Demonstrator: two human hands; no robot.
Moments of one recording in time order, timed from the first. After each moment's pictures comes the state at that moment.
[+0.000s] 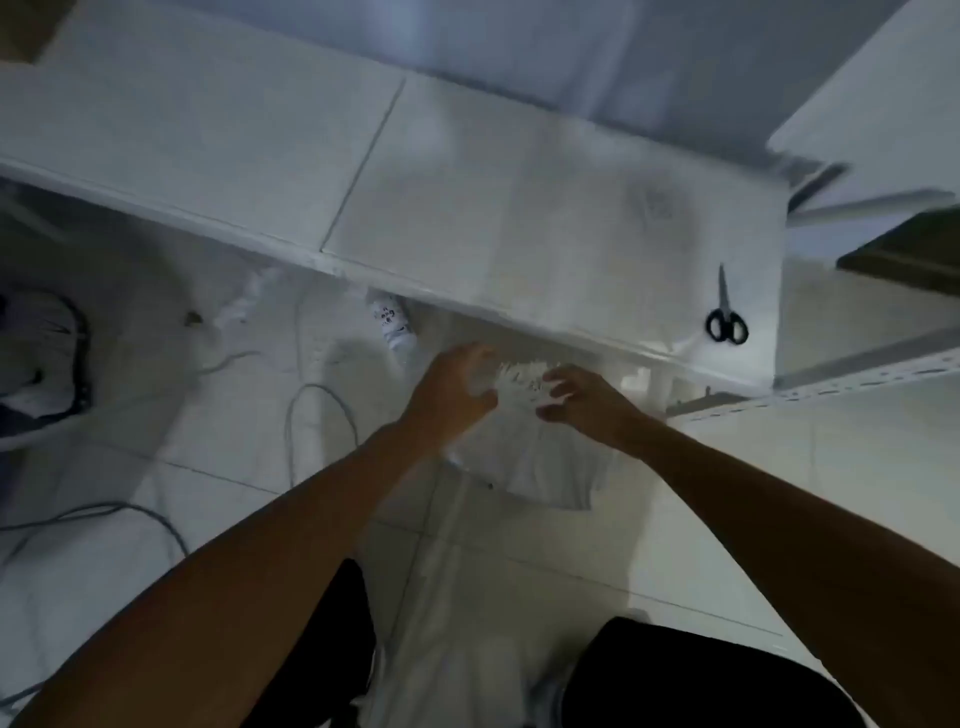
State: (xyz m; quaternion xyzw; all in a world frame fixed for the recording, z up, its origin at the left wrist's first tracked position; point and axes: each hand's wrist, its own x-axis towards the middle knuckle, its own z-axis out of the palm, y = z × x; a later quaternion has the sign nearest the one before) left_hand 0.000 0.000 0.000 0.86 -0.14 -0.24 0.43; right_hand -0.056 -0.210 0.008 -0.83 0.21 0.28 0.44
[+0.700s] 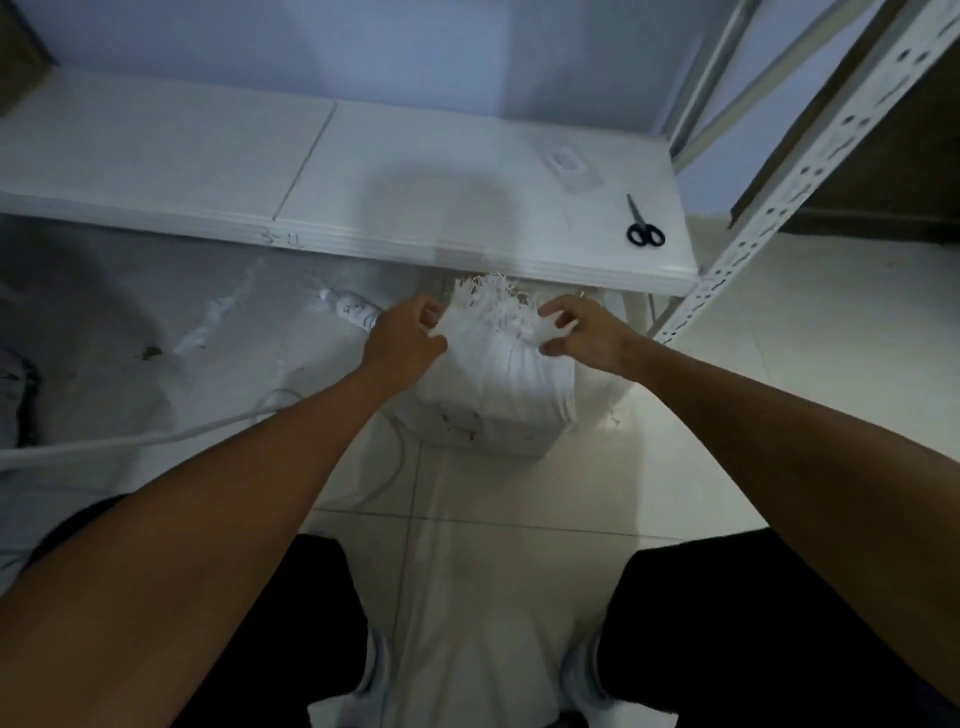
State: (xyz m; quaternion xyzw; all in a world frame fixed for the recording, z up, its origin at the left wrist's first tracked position) left_hand -0.083 0.032 -0.020 0.89 -0.17 -0.12 0.41; right_hand -0.179 -0.208 0.007 -0.89 0.19 0.10 0.41
